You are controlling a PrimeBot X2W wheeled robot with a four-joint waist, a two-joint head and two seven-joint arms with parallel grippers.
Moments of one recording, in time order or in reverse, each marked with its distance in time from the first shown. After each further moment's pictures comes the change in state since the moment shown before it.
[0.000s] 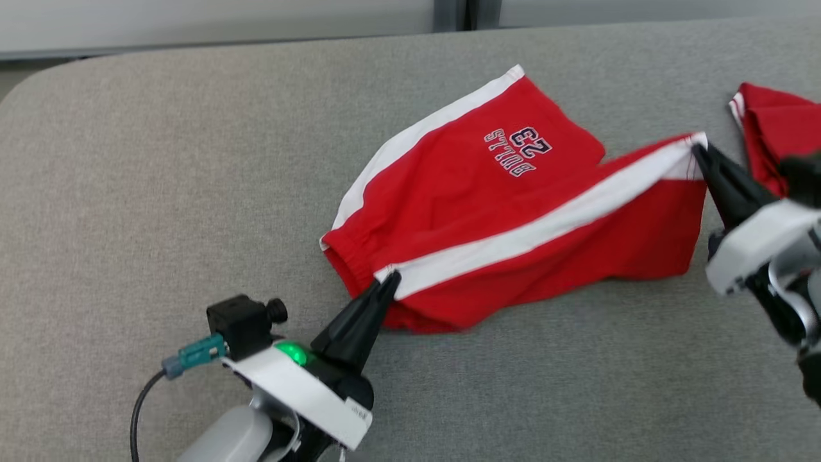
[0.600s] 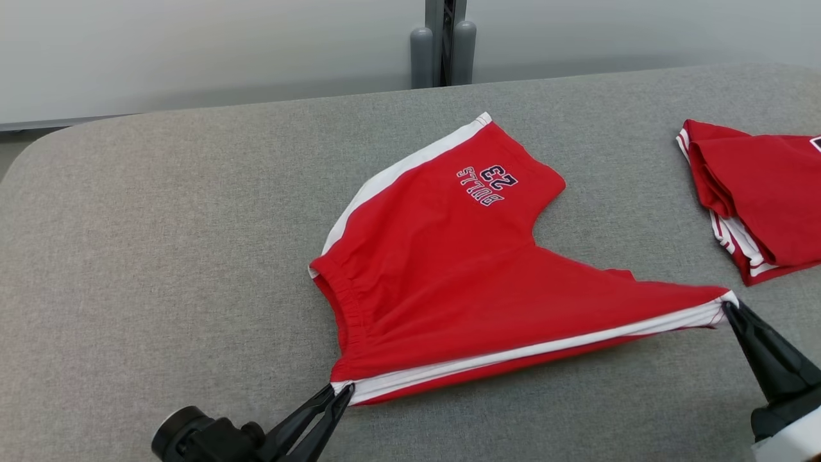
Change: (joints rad) left arm 0.186 0.282 -0.086 -0.137 0.392 0.102 -0.092; right arm 0.550 -0.147 -0.071 -0.316 0.098 0.001 -0.218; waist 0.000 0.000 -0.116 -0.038
